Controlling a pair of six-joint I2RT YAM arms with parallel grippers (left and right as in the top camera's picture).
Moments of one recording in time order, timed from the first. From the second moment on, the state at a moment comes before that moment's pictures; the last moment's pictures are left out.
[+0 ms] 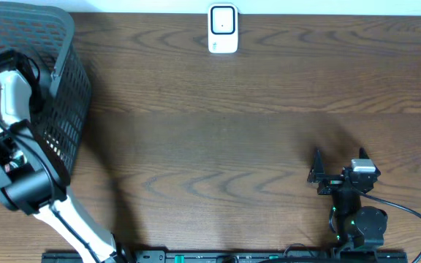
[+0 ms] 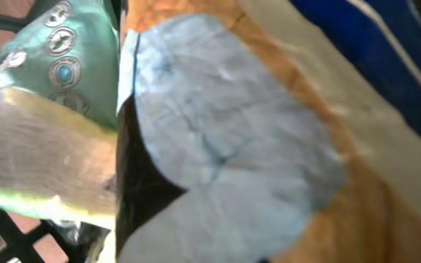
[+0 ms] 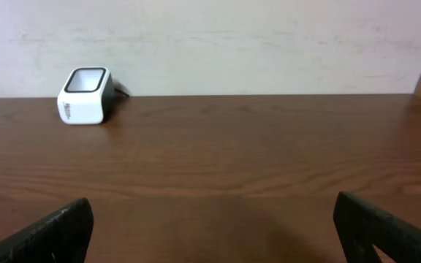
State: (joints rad) left arm 0.47 2.09 1.68 -1.13 -0.35 -0.33; right arm 0.01 0.01 0.01 -0.07 0.02 0.02
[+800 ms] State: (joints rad) left arm 0.47 1.20 1.74 -0.91 0.08 -0.71; right arm 0.01 0.01 0.01 -0.07 0.02 0.02
